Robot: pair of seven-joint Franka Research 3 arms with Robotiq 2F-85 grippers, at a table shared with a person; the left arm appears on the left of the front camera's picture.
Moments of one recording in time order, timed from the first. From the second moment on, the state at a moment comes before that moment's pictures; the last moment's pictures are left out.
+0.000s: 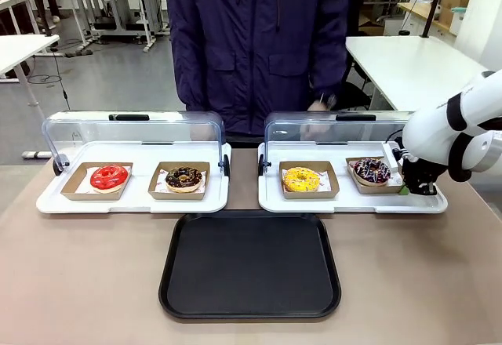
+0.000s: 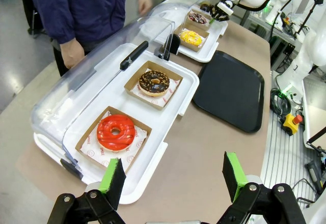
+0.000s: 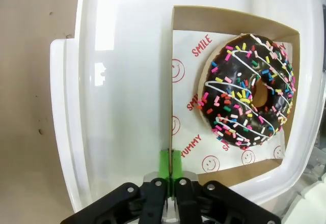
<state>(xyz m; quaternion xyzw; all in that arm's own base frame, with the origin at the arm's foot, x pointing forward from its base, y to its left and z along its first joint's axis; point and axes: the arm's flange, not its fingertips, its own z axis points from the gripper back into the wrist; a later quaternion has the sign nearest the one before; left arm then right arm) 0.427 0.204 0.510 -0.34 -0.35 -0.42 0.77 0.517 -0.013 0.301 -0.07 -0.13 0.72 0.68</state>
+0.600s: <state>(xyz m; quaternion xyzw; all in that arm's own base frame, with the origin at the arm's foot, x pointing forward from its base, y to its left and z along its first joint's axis) 0.427 0.204 0.511 -0.34 -0.35 -0.42 0.77 0.489 0.000 0.347 -0.09 -0.16 0.70 0.69</state>
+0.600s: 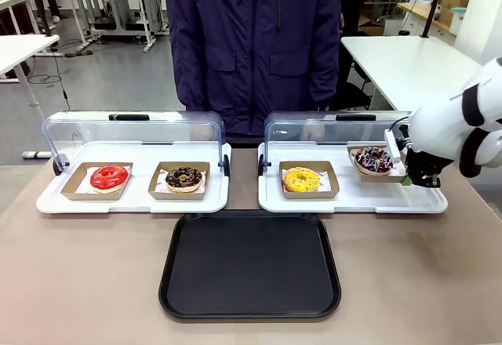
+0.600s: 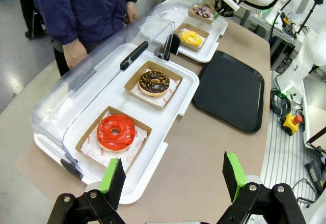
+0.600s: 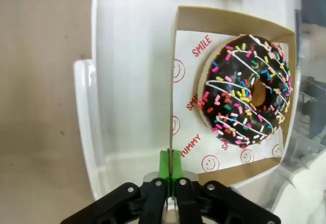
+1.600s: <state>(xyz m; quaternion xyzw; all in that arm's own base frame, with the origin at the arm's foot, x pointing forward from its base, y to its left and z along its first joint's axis) 0.427 0.203 0.511 -0.34 -0.35 -0.42 0.77 0.398 0.137 0.410 -0.07 -0.16 0.65 0.74</state>
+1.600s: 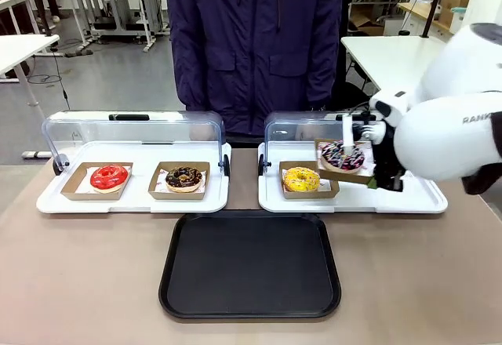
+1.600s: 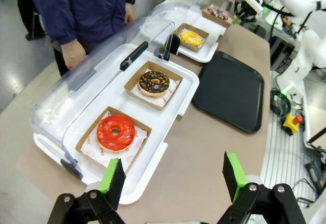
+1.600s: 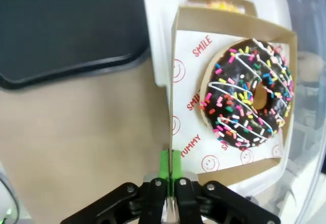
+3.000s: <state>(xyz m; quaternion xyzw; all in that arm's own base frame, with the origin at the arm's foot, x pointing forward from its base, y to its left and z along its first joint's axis) 0.427 0.203 0.511 -0.34 -0.35 -0.42 0.77 0.309 0.293 0.388 -0.10 -0.16 0.66 0.72</state>
